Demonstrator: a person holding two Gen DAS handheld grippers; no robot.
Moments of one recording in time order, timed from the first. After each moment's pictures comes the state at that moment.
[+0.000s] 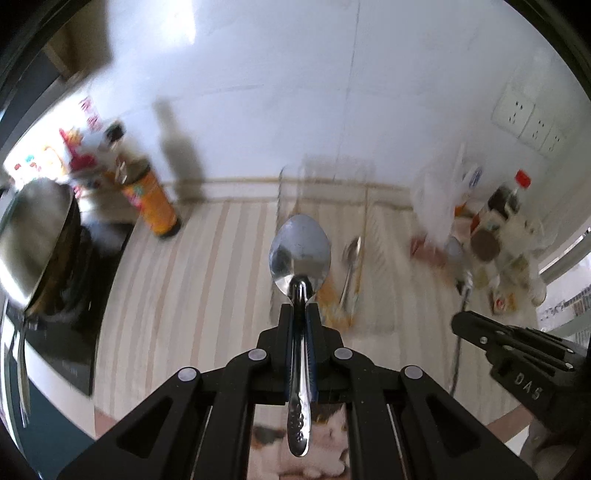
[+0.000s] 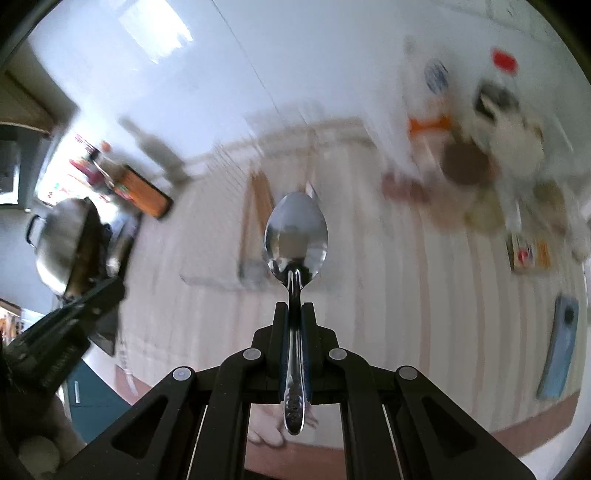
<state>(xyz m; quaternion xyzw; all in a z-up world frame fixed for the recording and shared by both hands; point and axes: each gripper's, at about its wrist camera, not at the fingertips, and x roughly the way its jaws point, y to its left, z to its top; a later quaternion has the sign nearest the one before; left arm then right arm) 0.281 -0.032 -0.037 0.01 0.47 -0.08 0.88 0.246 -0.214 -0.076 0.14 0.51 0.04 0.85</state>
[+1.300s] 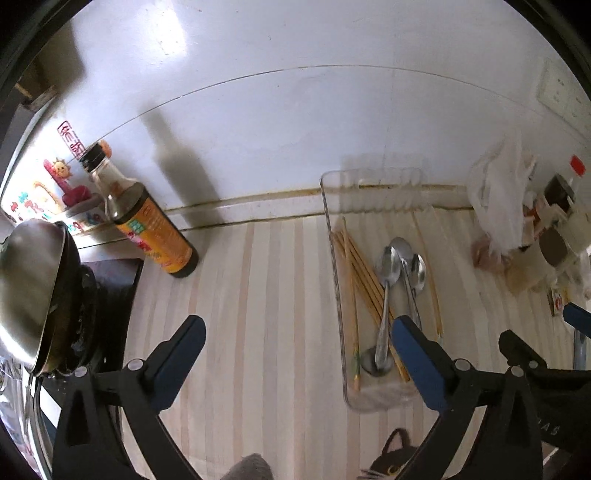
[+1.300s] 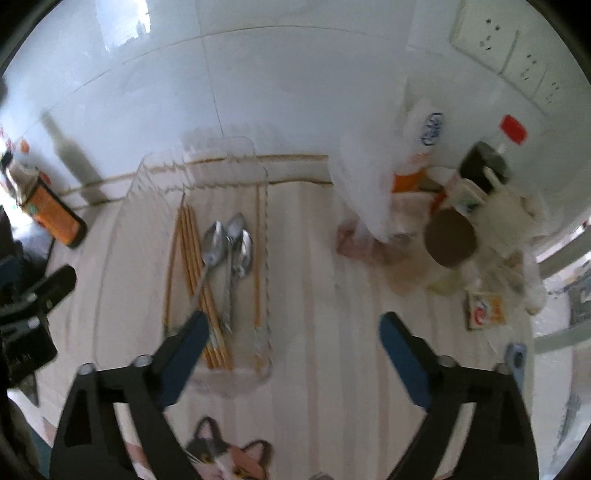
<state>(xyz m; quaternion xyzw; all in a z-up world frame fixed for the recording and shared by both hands) 0.343 -0.009 -0.088 0.08 0.46 -0.06 0.88 0.321 -0.180 -0.113 0.02 0.50 -0.12 0.86</state>
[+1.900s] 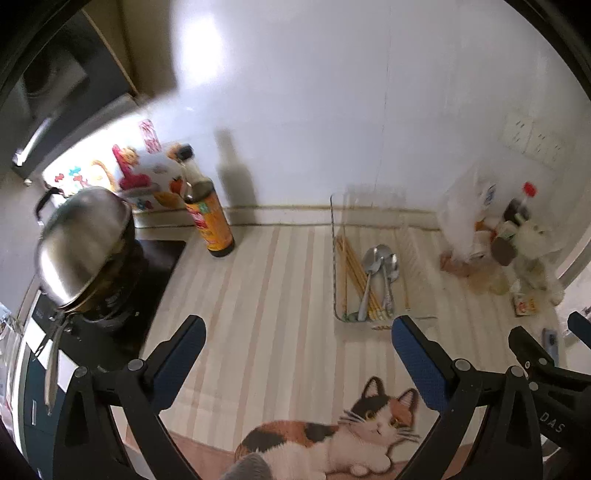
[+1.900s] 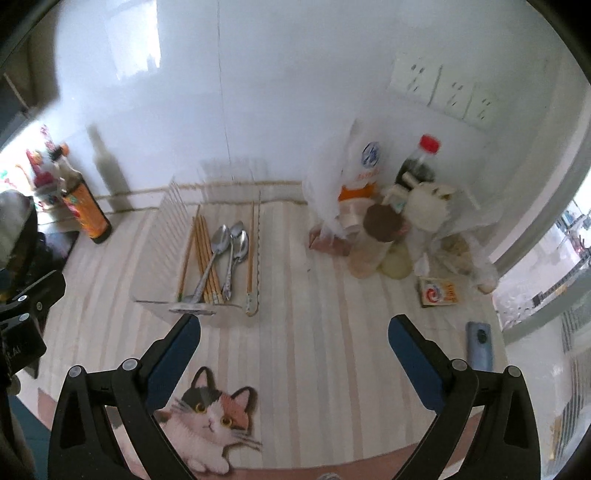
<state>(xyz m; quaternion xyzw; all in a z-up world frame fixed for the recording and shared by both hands) 0.202 0.020 -0.017 0.03 0.39 -0.03 0.92 0.185 -0.159 -0.050 0.00 0.41 -0.13 0.90</state>
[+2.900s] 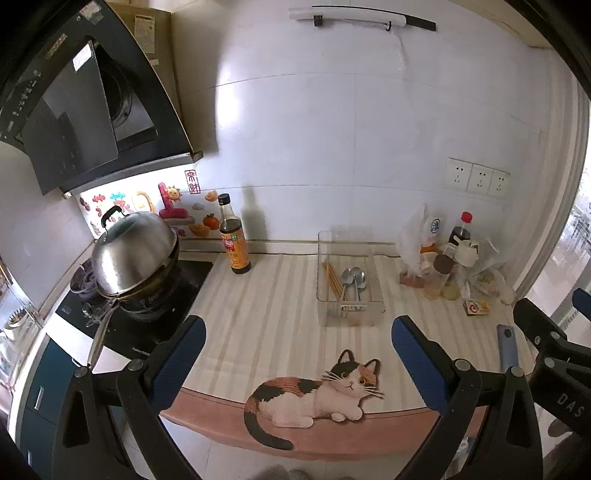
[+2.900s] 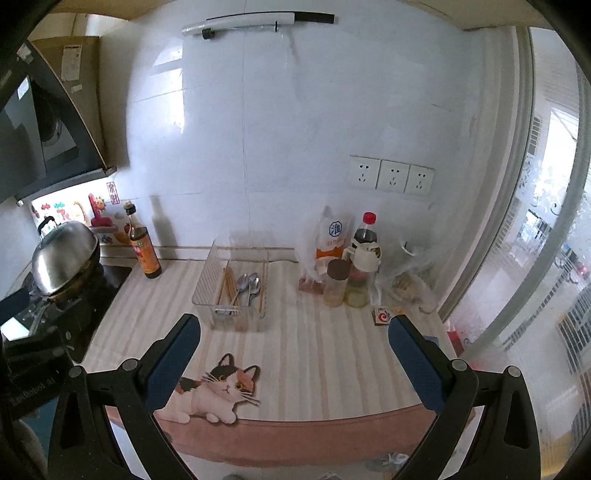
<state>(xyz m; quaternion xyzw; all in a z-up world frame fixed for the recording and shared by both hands) 0.031 0.029 0.069 0.02 0.31 -0.04 0.95 -0.016 -0.134 0.074 0.00 0.28 -0.12 0.95</state>
